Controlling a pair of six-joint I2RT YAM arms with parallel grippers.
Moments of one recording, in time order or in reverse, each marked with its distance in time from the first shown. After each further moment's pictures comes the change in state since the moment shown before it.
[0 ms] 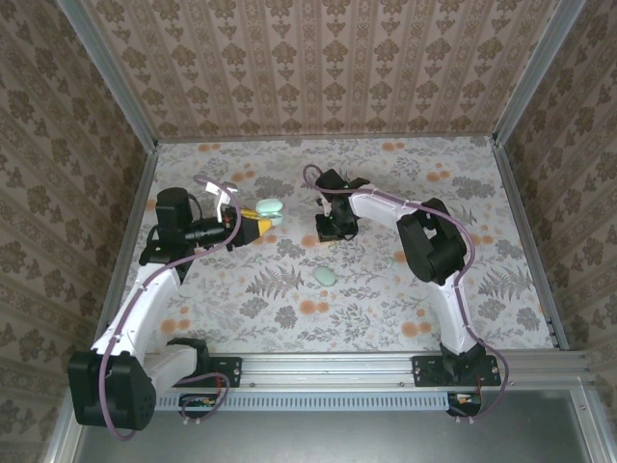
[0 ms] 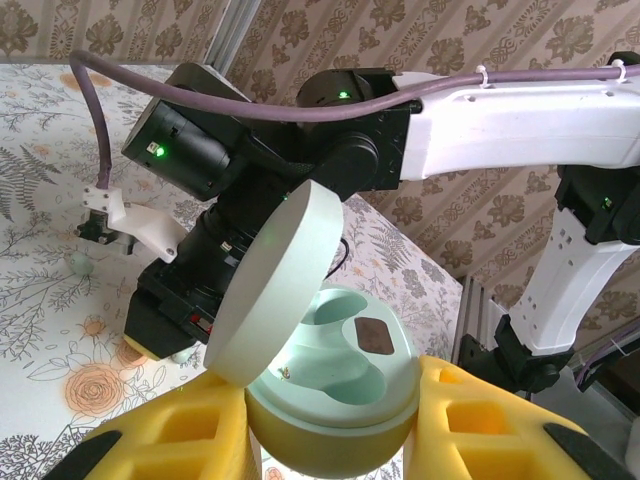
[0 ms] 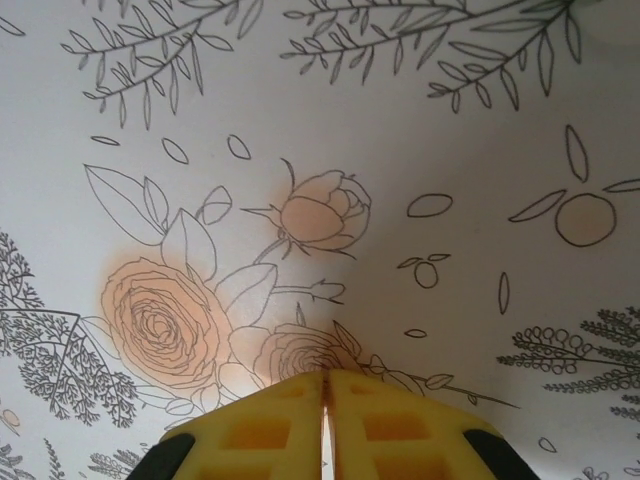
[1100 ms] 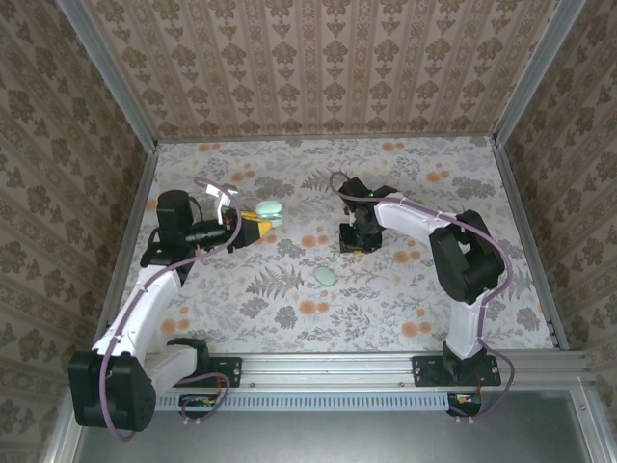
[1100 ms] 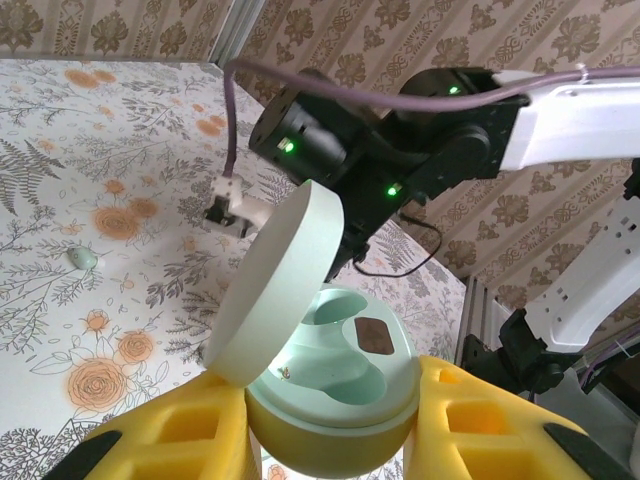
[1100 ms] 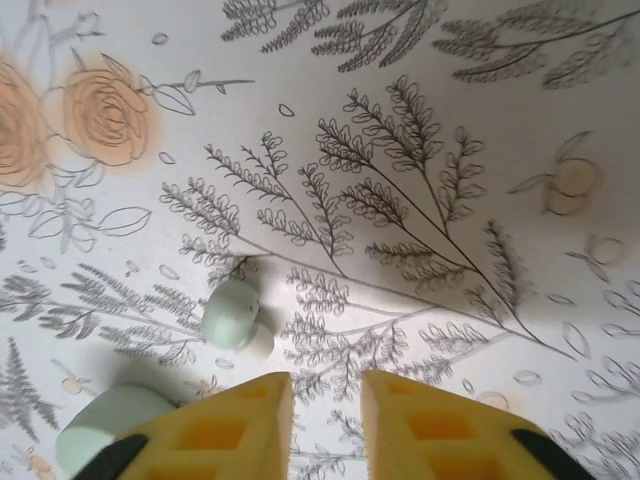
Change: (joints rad) left arm -0.001 -0.006 -0.026 0.023 -0.008 -0.008; right arm -0.032 -0.287 -0.287 -0.056 0.072 0.127
